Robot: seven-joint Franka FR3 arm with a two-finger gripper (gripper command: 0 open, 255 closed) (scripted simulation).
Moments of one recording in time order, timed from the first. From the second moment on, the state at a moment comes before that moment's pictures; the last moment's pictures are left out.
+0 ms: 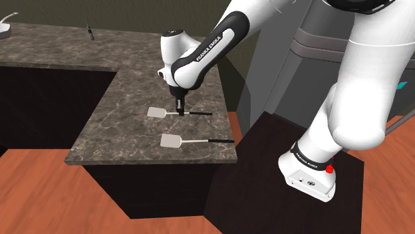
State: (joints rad) arm 0.19 0.31 0.08 -2.18 -0.08 2.43 -0.38
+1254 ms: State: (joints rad) arm 0.18 0.20 0.09 -2.16 -0.06 2.30 -0.40
